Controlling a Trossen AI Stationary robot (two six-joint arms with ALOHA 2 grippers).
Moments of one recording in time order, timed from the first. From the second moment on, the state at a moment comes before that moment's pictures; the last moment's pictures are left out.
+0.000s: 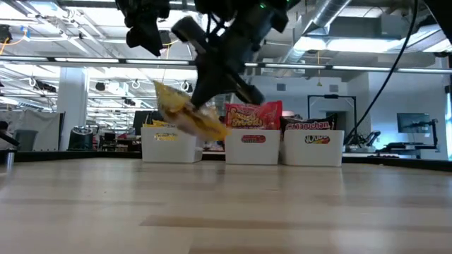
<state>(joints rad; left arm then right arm) 0.59 1.27 1.40 -1.02 0.15 0.05 0.01 2.02 1.57 -0.44 -0.08 0.98</state>
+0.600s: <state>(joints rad) 0.61 1.18 1.60 -1.02 0.13 0.01 -0.25 2.03 1.77 -0.29 0.02 0.66</state>
